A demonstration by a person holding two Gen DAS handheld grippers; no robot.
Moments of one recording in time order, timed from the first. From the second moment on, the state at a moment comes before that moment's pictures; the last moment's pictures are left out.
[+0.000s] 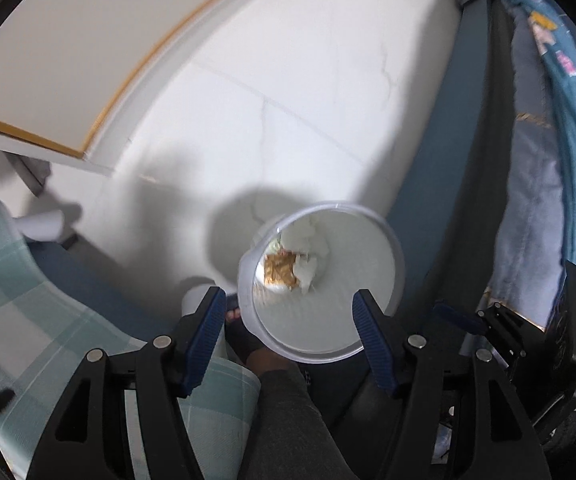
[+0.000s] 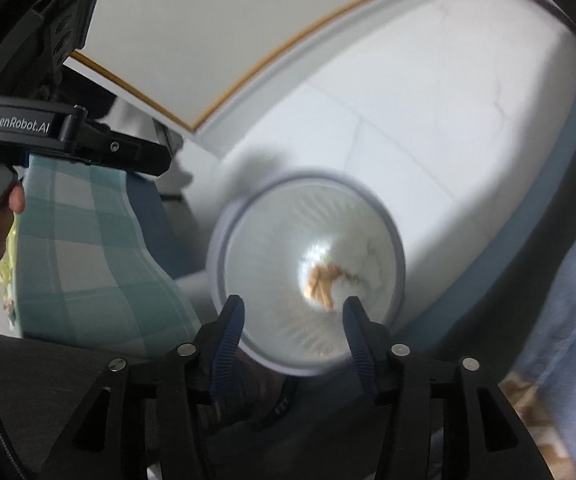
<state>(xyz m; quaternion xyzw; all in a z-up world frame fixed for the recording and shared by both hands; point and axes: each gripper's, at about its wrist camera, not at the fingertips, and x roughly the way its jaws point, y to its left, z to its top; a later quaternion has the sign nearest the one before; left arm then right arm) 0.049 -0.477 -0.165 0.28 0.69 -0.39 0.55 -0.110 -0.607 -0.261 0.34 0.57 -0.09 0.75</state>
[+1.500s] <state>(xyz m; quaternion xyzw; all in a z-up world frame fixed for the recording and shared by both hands) 0.052 -0.113 0.094 -0.04 0.28 -0.09 0.95 -0.035 -0.402 0.072 0.10 0.18 0.08 0.97</state>
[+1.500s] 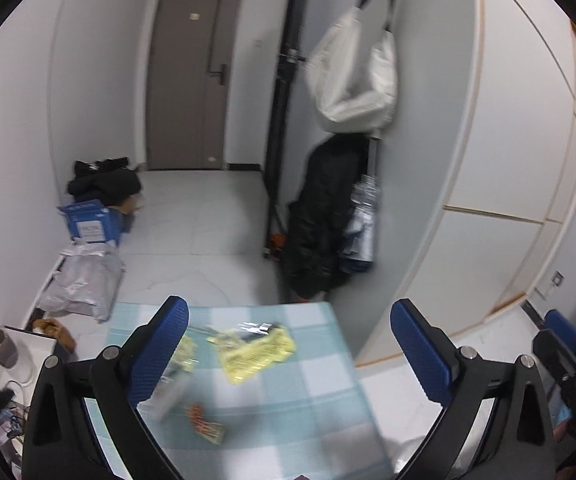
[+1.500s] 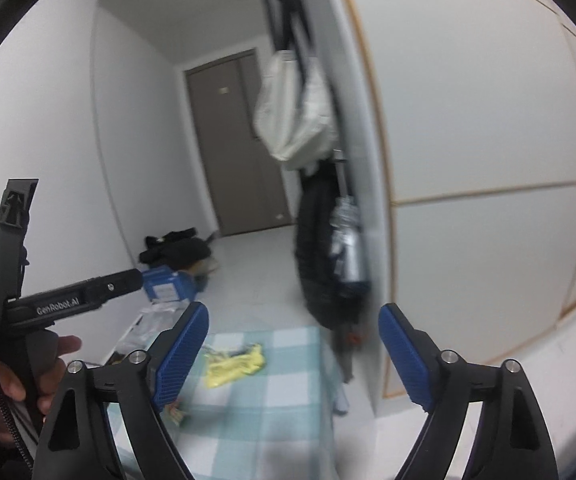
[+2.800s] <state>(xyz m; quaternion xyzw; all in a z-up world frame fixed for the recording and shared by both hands) 0.107 0.052 0.020 -0.13 0.36 0.00 0.92 0.181 -0.238 -0.059 0.03 0.39 0.20 0.90</state>
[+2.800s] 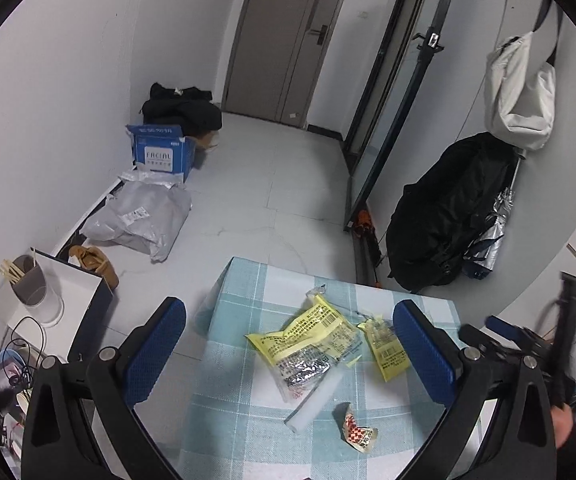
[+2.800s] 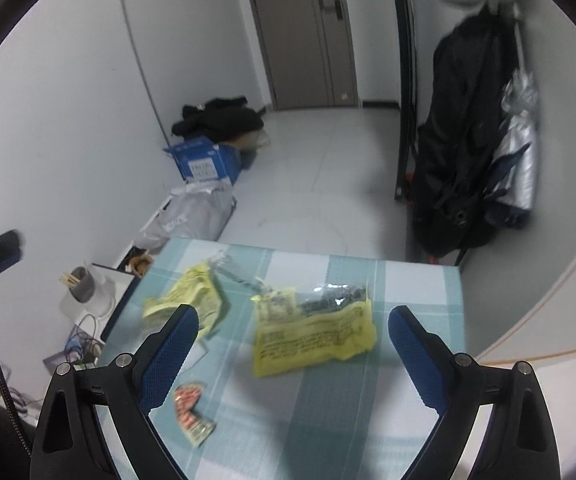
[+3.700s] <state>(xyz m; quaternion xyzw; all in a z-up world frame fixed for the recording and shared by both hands) 0.146 0.066 -0.011 -0.17 0.43 0.00 0.89 0.258 -0.246 -0.159 0.02 0.53 0.22 0.82</state>
